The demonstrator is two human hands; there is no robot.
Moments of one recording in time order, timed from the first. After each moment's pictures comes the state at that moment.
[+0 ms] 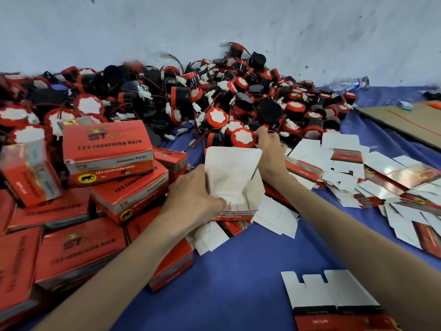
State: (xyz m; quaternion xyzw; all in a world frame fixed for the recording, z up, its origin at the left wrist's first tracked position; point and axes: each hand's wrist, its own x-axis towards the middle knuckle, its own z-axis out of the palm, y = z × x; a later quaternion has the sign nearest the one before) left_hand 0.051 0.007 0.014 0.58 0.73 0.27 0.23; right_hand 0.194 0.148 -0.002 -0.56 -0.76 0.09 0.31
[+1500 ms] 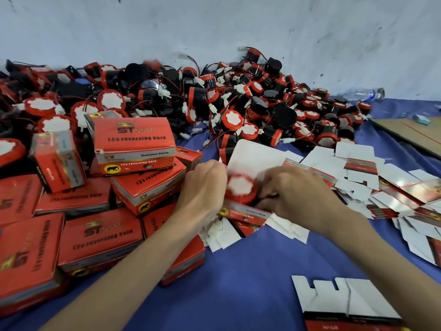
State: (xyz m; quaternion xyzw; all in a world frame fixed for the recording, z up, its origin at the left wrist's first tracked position) left_hand 0.052 0.004 0.026 0.53 0.70 0.41 0.26; right_hand 0.216 0.042 0.040 -0.42 -0.90 -0.02 0.09
